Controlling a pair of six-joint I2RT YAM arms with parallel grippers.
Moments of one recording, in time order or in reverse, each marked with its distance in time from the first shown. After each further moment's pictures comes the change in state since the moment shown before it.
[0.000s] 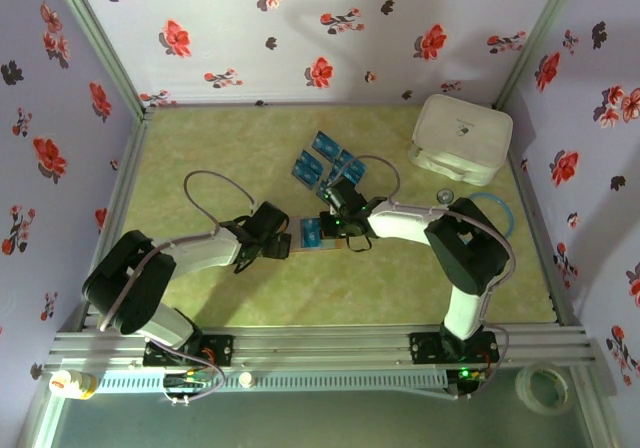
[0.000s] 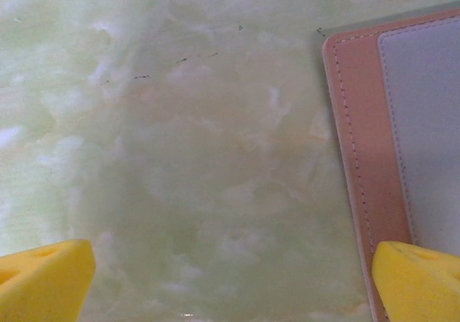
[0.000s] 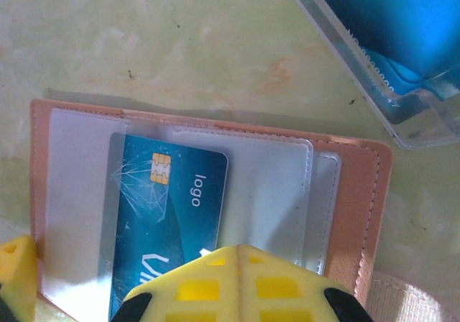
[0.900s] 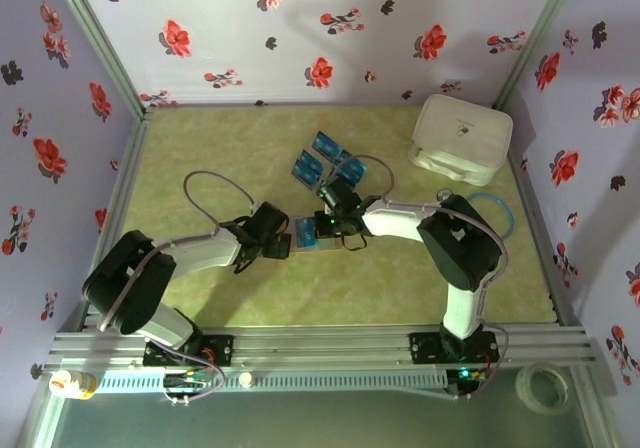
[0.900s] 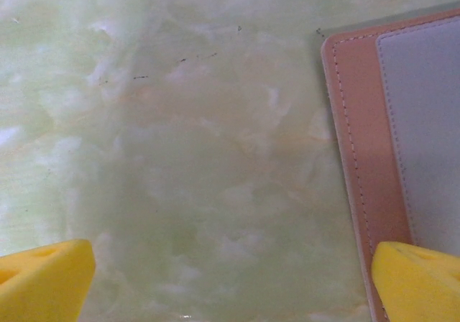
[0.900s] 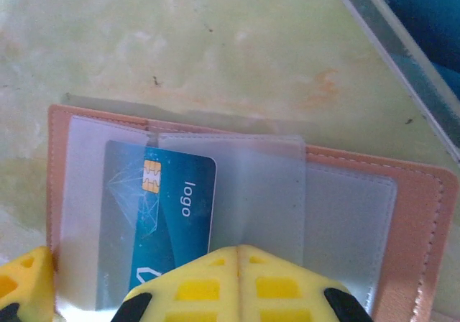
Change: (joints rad) left arm 0.000 0.000 -0.004 0.007 0.000 0.000; right arm 0.020 0.044 0.046 0.012 -0.023 0.001
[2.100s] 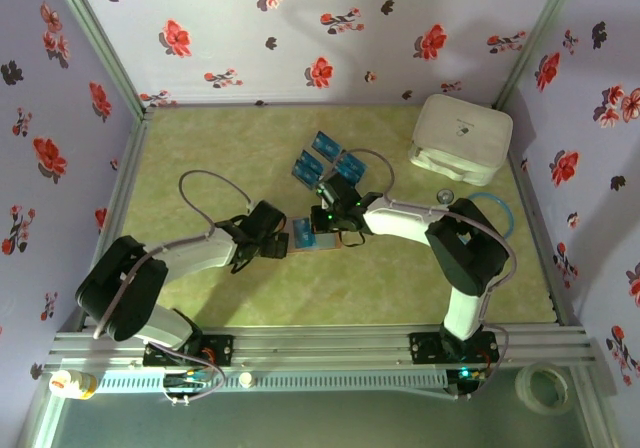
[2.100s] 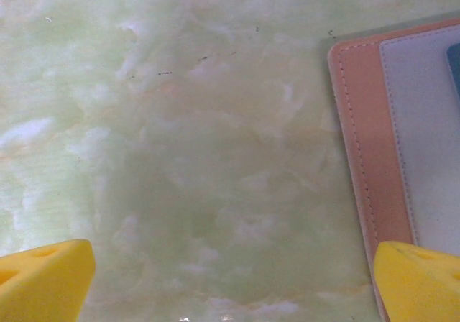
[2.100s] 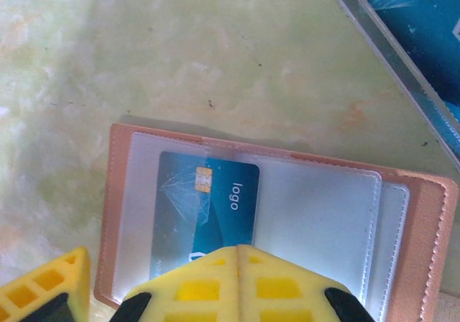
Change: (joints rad) left arm 0.013 -0.047 0.005 -0.053 0.000 -0.006; right arm 0.012 -0.047 0.026 -0.029 0.009 0.006
